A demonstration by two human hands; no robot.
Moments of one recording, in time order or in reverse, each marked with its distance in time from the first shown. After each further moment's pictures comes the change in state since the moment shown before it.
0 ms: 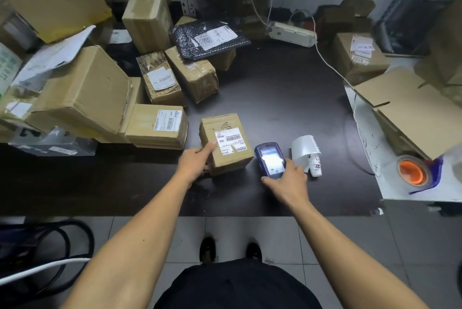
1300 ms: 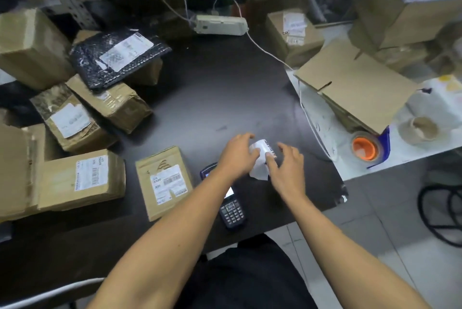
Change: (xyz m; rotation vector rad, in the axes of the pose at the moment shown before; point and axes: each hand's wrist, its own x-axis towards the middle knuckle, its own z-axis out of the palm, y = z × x) left_hand 0.025 0.103 0.202 0.708 -0.388 0.531; right_hand 0.080 0.057 -0.053 0.172 0.410 -0.051
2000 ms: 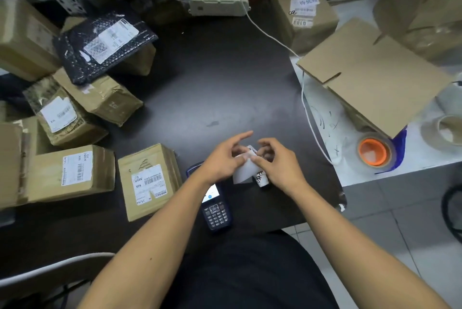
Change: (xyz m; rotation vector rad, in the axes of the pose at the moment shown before) left_hand 0.010 -0.011 0.013 -0.443 -0.152 -0.024; right_hand 0.048 0.017 -0.017 0.274 -0.401 -0.050
